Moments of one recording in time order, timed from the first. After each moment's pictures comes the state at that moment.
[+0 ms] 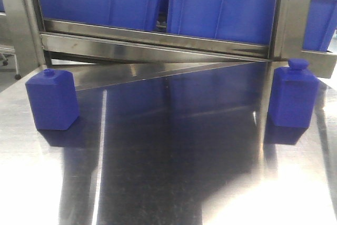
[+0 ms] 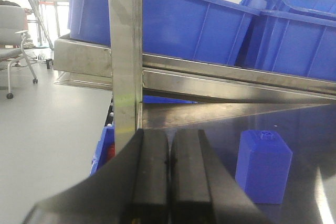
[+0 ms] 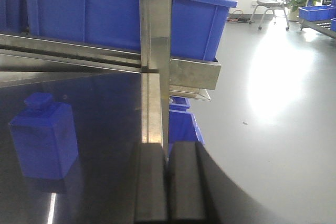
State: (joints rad) left arm -0.11 0.00 0.01 0.05 0.03 -0.12; right arm -0.06 -0.01 0.03 -0.10 0.09 0.12
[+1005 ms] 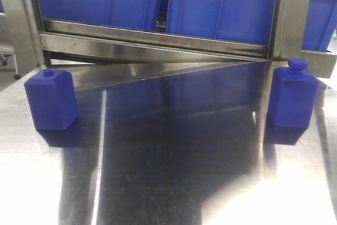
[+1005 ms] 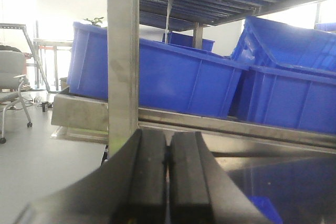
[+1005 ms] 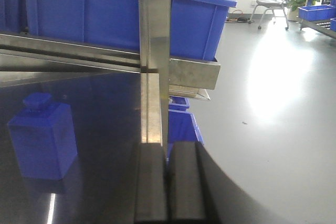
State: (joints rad) left arm -0.11 0.01 -0.11 0.05 -0.03 -0.13; right arm -0.06 -0.01 0.03 -0.10 0.09 0.12
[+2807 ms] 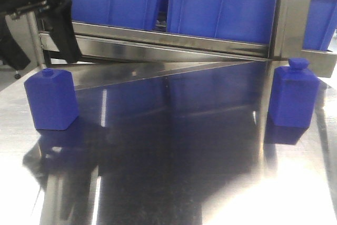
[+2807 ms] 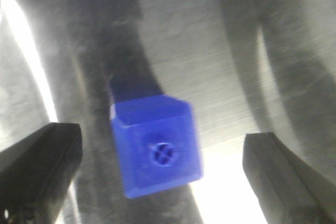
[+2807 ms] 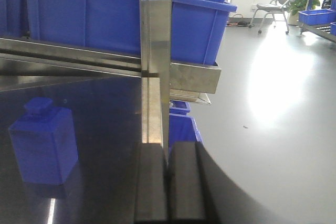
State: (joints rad) left arm -0.28 1.63 -1.28 -0.27 0.96 0.07; right arm -0.06 -0.01 0.03 -0.10 0.08 0.12
